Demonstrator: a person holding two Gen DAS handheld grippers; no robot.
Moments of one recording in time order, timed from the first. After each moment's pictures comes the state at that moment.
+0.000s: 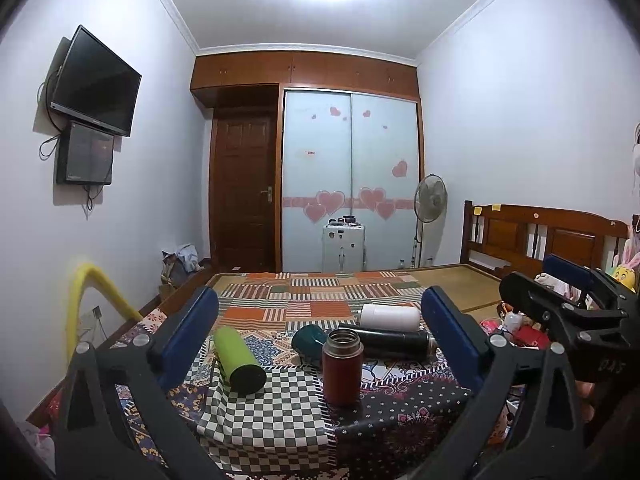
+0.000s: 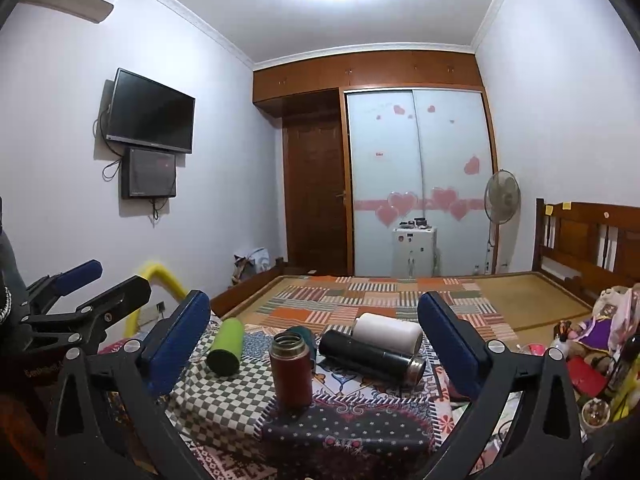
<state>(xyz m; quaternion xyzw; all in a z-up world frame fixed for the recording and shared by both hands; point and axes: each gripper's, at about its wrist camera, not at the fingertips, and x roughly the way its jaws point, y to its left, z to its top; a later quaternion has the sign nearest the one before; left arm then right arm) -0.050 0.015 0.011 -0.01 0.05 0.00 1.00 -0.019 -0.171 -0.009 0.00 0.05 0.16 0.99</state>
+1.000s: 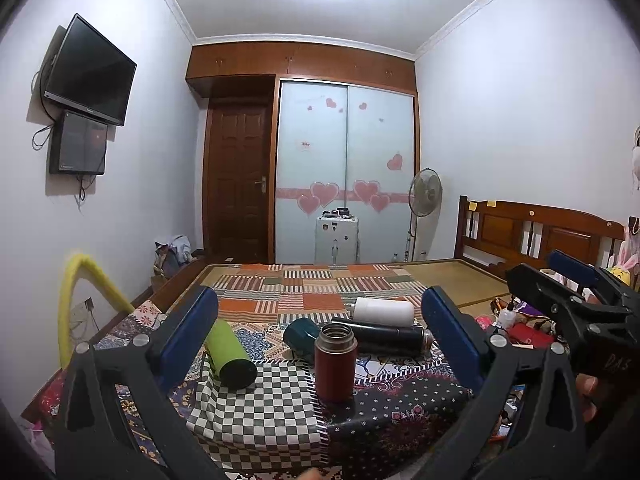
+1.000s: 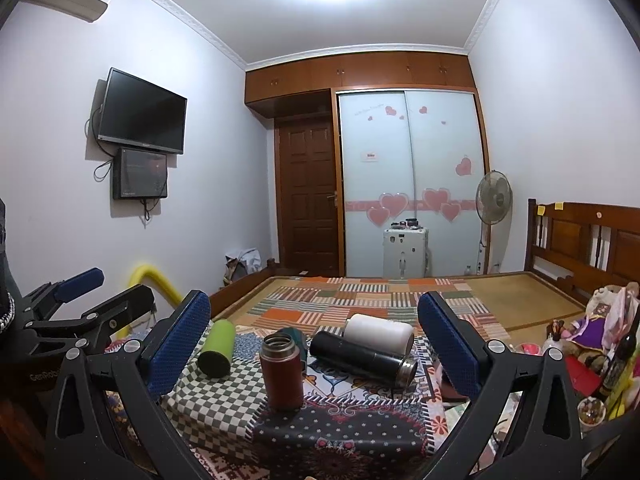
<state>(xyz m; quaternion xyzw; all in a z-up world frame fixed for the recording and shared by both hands) -0.039 0.017 0.007 -0.02 0.06 -0.01 1.00 -0.023 -0.175 -0.004 0.00 0.05 0.15 0.99</state>
